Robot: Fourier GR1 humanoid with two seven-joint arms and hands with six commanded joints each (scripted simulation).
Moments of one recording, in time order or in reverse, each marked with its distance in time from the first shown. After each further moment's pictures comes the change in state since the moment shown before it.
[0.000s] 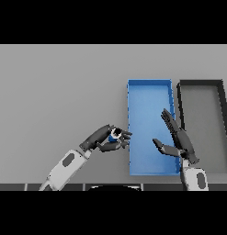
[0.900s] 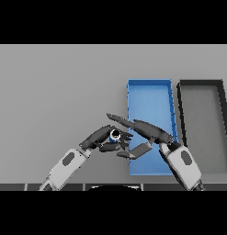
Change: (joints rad) left arm -0.011 0.001 0.004 0.011 0.015 -0.049 -0.031; right arm -0.467 -0.067 0.272 -0.069 -0.172 0.239 0.428
